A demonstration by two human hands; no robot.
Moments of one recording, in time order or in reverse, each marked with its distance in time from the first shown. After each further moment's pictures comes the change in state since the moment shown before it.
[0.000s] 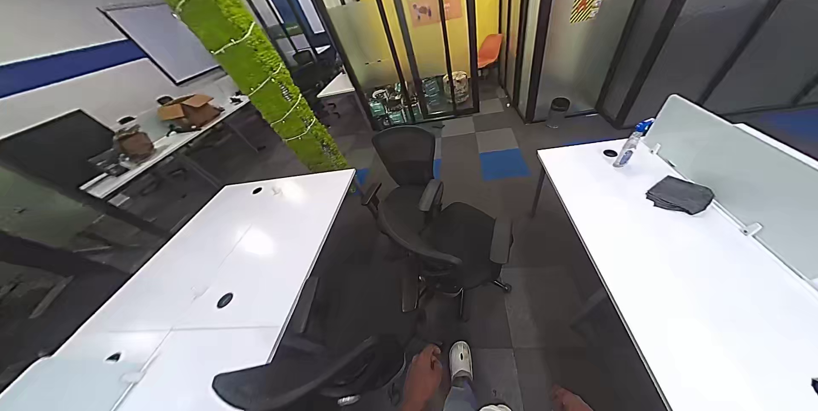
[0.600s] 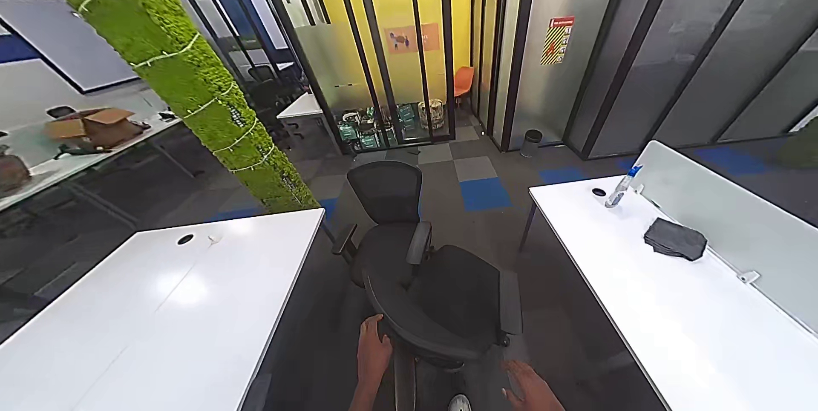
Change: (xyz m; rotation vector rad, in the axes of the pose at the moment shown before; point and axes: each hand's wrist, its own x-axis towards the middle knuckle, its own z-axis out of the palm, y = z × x) left_hand 0.258 0.011 -0.242 -0.096 0.560 0.146; right_hand 0.167 -0.240 -0.126 -0.101 0.330 -0.304
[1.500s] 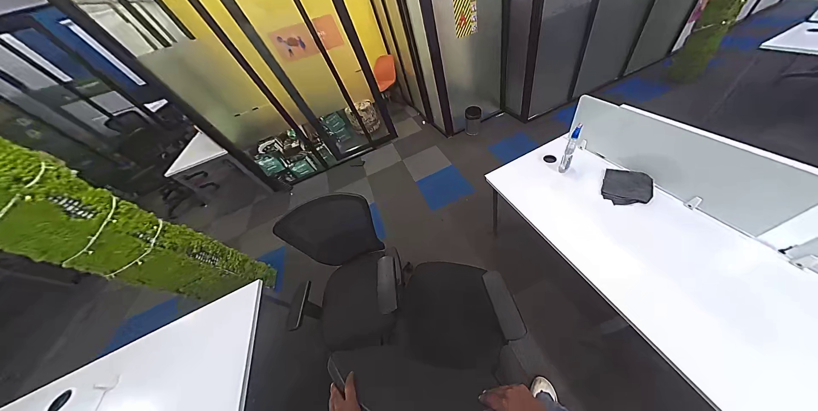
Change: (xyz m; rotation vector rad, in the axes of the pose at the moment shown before) left_hand 0.097 0.027 0.018 0.521 -0.105 0.073; right_hand 0.092 -0.012 -0.009 -0.013 -0.114 -0.102
